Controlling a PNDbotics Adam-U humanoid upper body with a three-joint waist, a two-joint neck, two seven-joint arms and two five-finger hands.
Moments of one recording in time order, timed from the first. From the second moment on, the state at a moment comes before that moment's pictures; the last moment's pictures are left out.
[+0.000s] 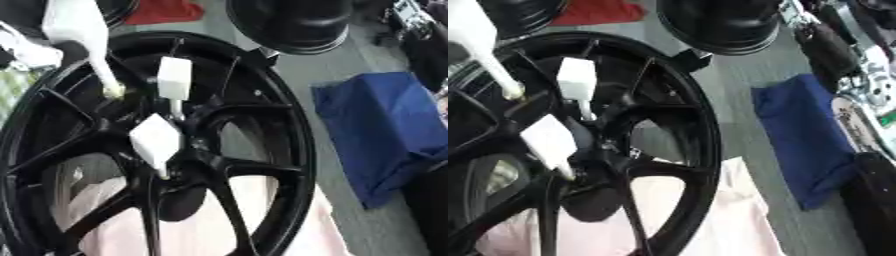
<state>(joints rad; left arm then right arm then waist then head) -1.22 0.77 -0.36 -1.66 -0.17 0.25 -0.65 -0.31 -0.78 -0.13 -1.98 -0.41 0.05 -0.08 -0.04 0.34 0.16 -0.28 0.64</state>
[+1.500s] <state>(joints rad) -0.31 1.07 0.05 -1.79 0.04 0.22 -0.11 -0.27 -0.79 -0.17 -1.98 -0.42 0.02 -0.14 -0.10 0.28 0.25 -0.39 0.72</state>
